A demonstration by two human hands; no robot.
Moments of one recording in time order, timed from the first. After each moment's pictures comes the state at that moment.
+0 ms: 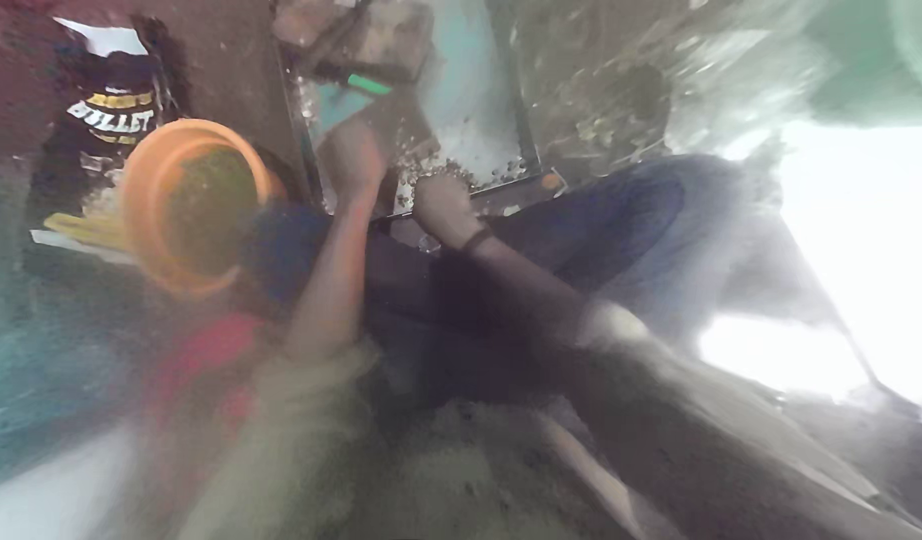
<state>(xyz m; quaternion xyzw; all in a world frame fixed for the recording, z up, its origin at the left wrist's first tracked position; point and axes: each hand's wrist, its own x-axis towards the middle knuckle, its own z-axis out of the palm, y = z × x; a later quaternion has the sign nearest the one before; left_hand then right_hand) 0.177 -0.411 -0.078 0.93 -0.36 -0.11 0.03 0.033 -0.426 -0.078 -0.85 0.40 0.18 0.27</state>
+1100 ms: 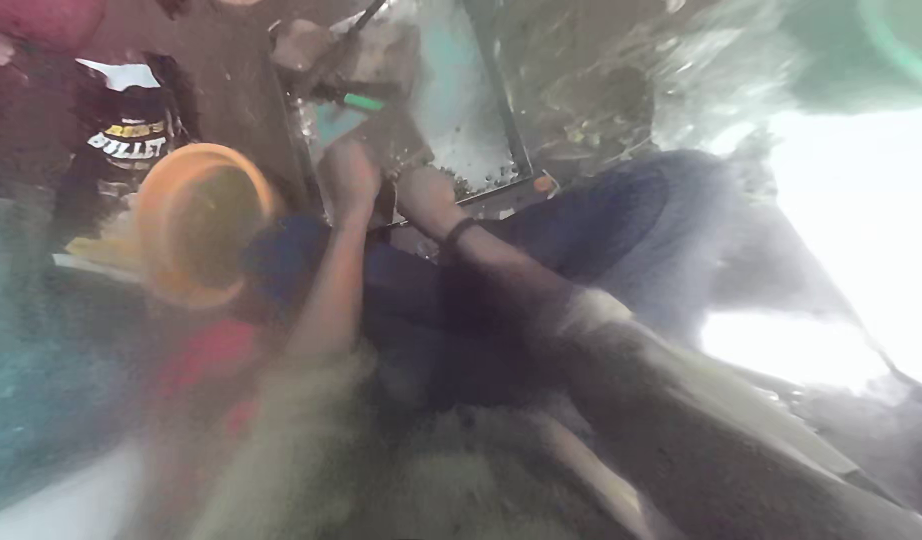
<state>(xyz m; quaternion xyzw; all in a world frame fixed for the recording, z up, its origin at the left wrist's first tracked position) 0.179 -0.406 -0.081 0.92 -0.37 -0.09 0.01 0.052 -0.433 -0.065 -0.86 0.40 0.14 0.28</state>
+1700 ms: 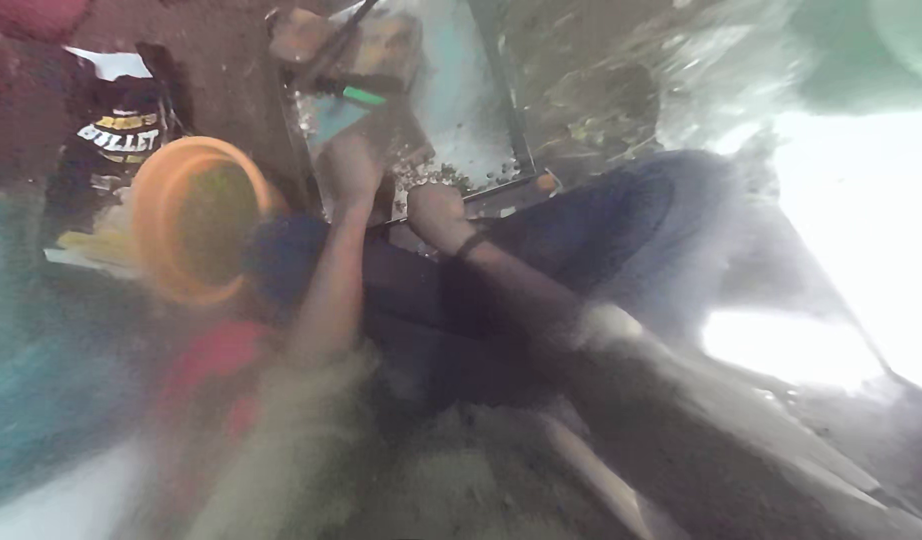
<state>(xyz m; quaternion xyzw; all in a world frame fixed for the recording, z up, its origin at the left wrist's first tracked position) 0.176 -0.409 -0.077 0.92 -0.37 -0.10 0.01 0.035 -0.419 -0.070 -0.85 0.40 0.20 0.28</state>
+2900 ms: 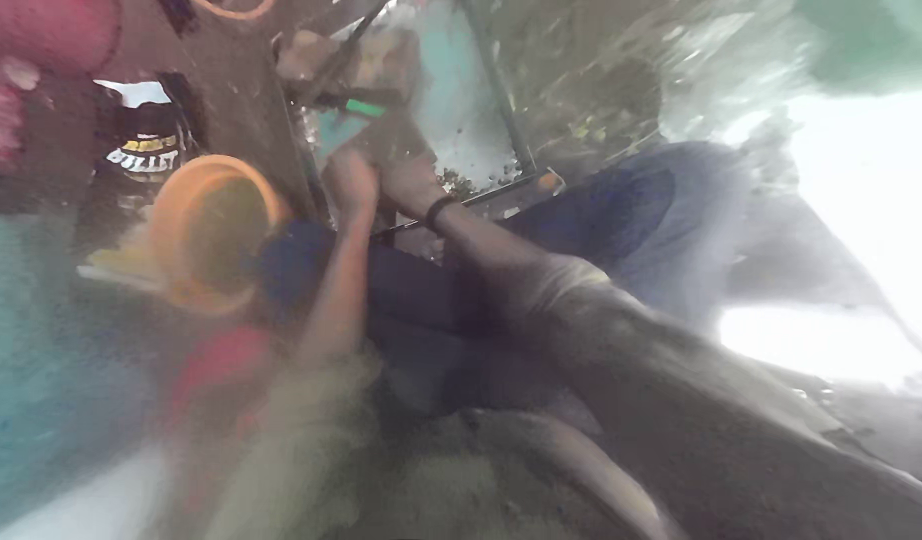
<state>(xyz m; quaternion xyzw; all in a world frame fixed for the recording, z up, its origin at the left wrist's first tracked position) 0.179 -0.404 -0.082 0.93 -0.36 -0.10 0.00 0.086 -0.448 -0.069 -0.87 0.35 0.13 0.31</state>
